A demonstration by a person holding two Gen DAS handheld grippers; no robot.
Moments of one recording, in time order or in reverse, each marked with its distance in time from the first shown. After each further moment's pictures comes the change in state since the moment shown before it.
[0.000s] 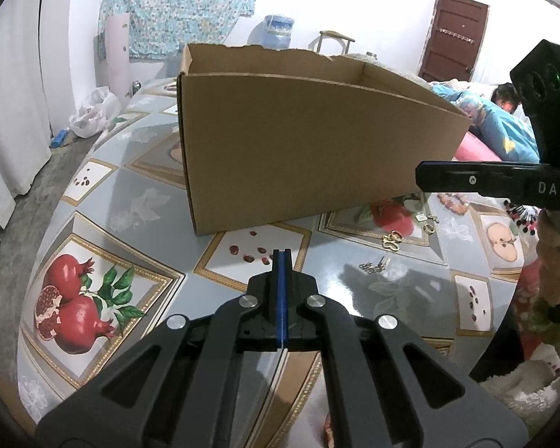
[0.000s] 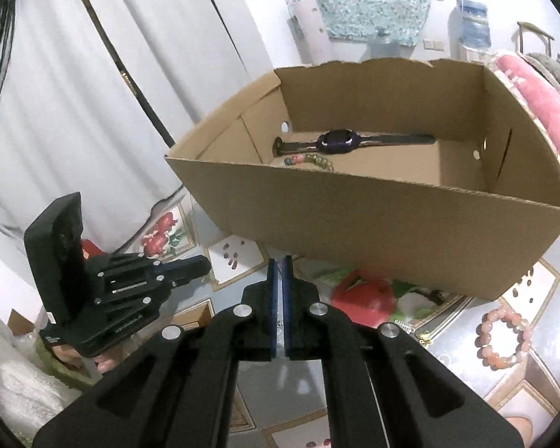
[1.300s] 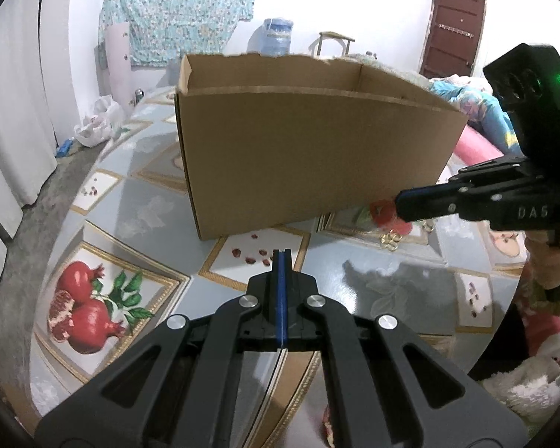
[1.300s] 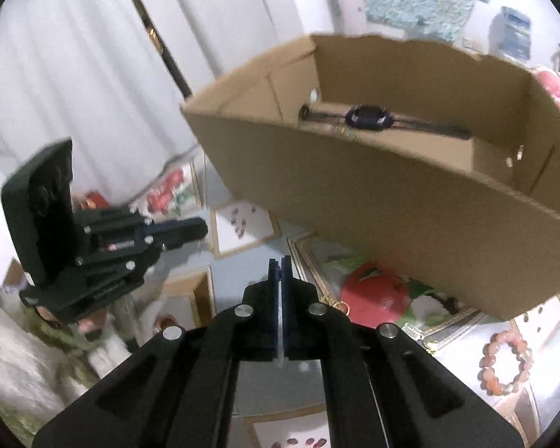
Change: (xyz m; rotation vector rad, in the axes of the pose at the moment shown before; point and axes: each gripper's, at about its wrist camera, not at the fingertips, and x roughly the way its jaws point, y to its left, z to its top) left arm -0.012 -0.009 0.002 0.031 -0.018 0.032; right arm 0.022 0.006 -0.001 -0.111 0.097 0.052
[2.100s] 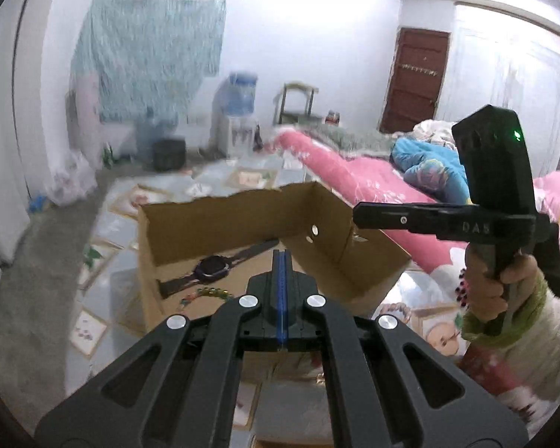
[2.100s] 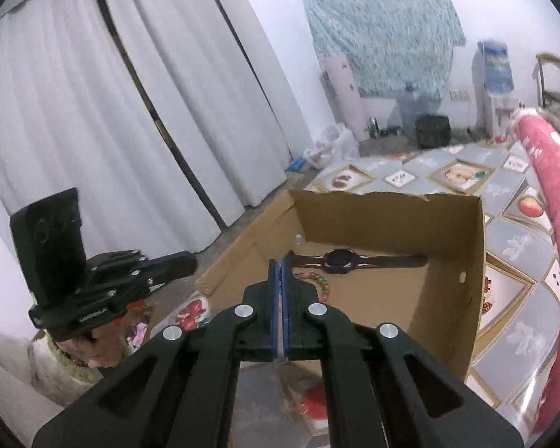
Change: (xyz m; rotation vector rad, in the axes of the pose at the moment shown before) left arm -0.022 -0.024 0.152 0.015 -0.116 -0.147; right arm -0.093 -0.067 0.088 0.085 -0.280 0.097
